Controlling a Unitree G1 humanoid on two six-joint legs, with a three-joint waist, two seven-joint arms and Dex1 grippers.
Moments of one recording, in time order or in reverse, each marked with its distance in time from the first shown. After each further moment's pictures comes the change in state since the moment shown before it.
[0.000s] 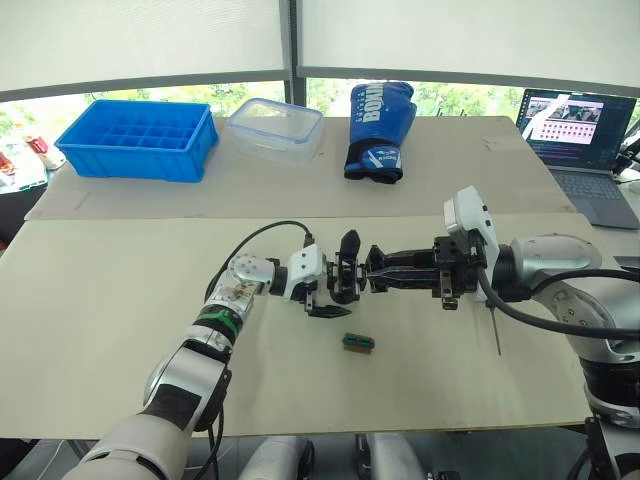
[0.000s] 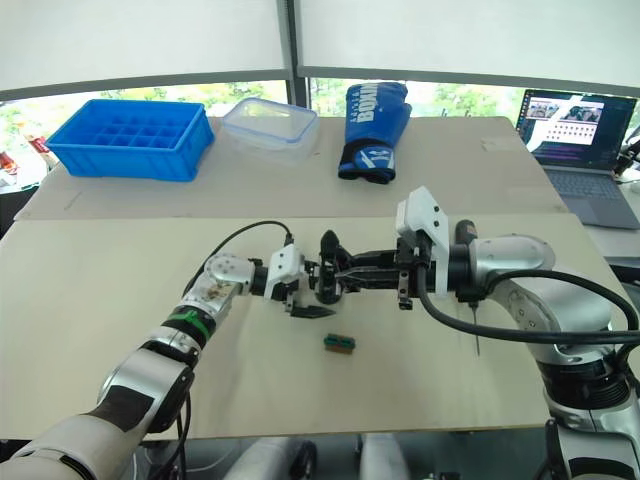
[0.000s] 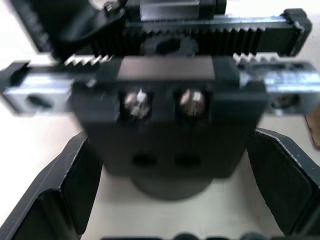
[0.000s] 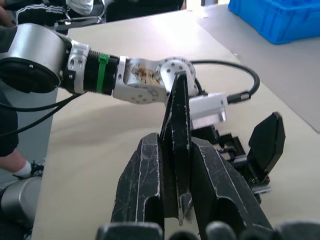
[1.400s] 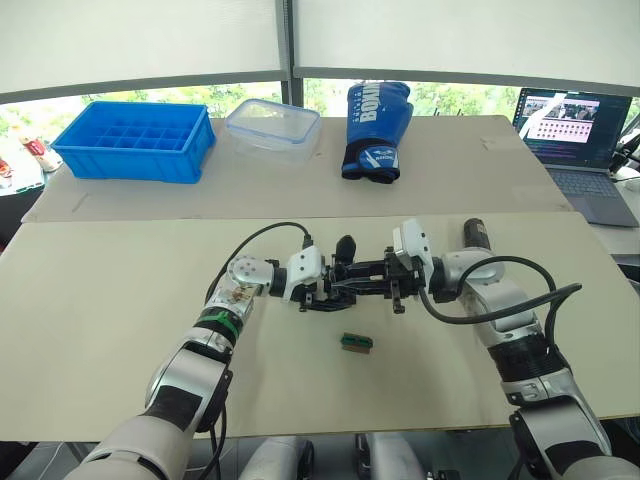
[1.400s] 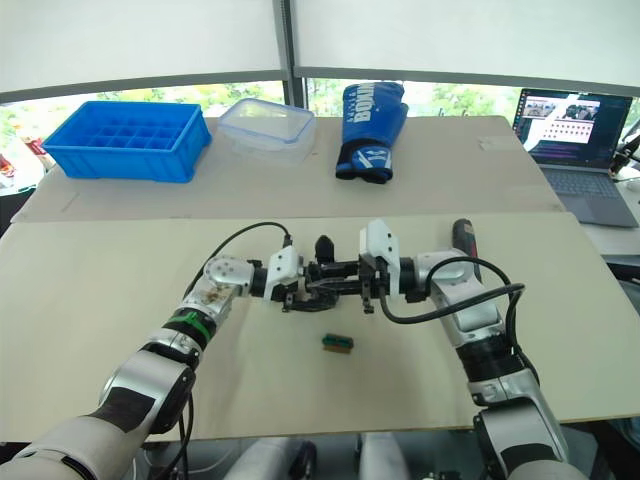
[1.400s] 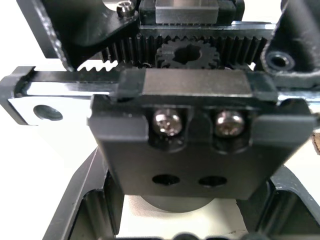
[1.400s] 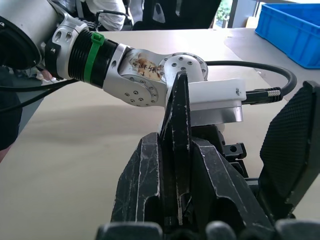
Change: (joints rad) left arm 0.014 -0.001 0.029 -0.004 0.017 -0.034 -0.011; right arm -0.059 0.293 0.170 0.535 -0.296 -0.527 0.223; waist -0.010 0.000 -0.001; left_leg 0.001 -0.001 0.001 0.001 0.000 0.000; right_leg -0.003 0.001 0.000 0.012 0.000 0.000
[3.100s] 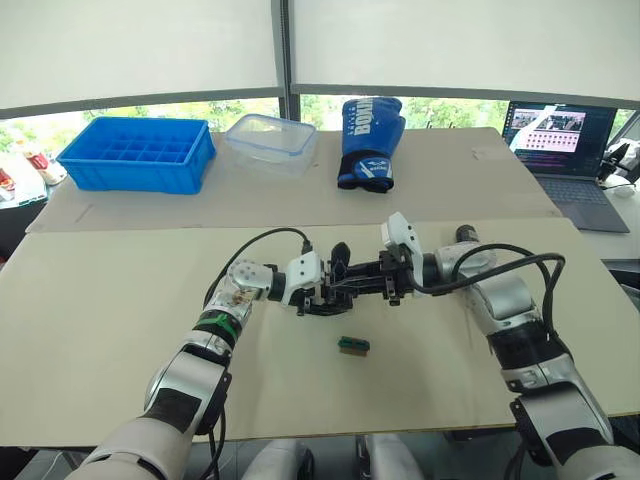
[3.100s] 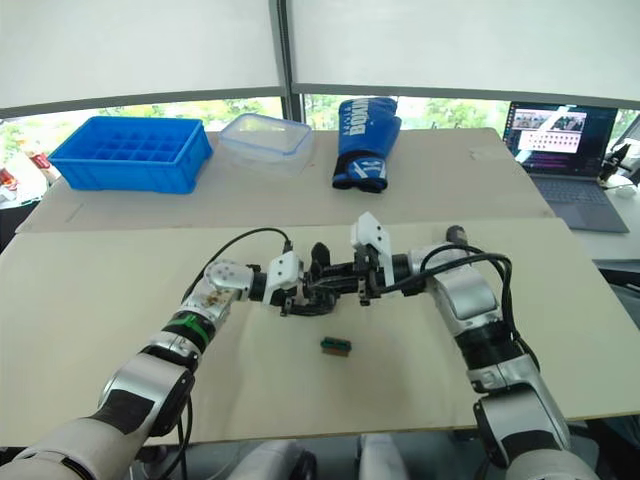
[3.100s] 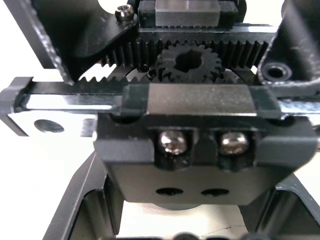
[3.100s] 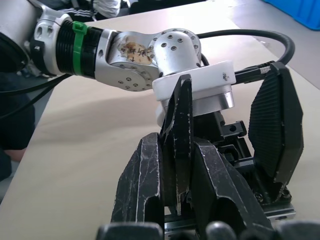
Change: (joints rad) left arm 0.017 0.004 0.002 0.006 0.040 0.019 0.022; right arm -0.058 -0.030 0.055 -0.003 -0.001 0.247 -0.042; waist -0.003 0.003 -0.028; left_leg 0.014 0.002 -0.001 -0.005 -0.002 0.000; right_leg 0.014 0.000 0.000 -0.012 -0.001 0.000
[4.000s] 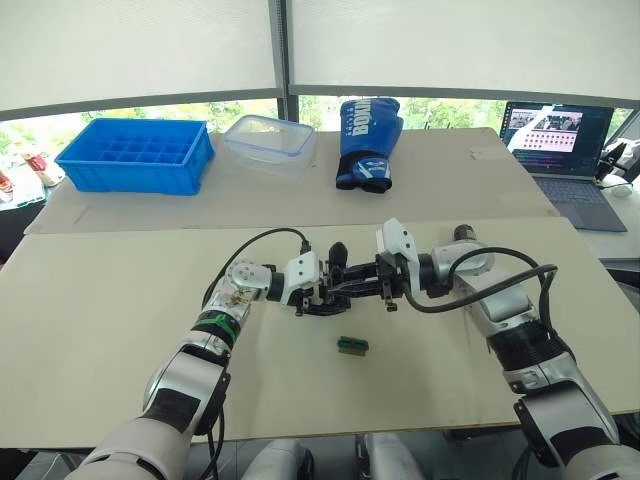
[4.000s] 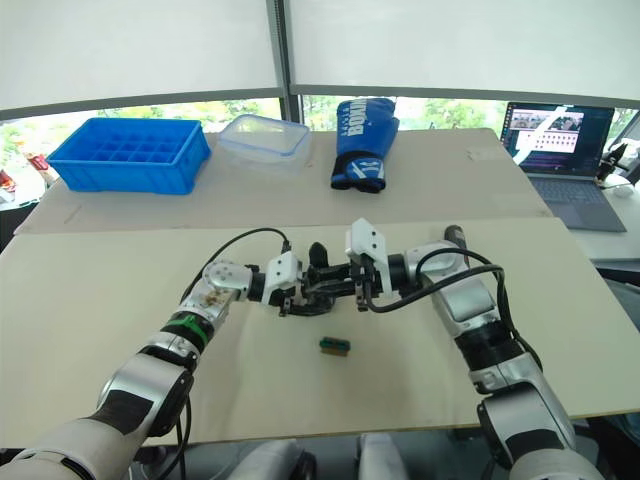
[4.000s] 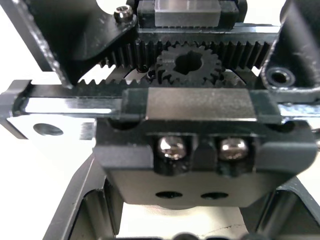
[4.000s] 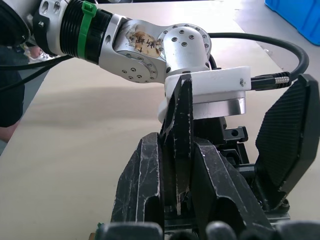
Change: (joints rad) left arm 0.001 0.005 0.000 0.000 0.000 0.000 0.000; right arm -0.010 -0.021 0.055 0.032 -0.020 -0.193 0.010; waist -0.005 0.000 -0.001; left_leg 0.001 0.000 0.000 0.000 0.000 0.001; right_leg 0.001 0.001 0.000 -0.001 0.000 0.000
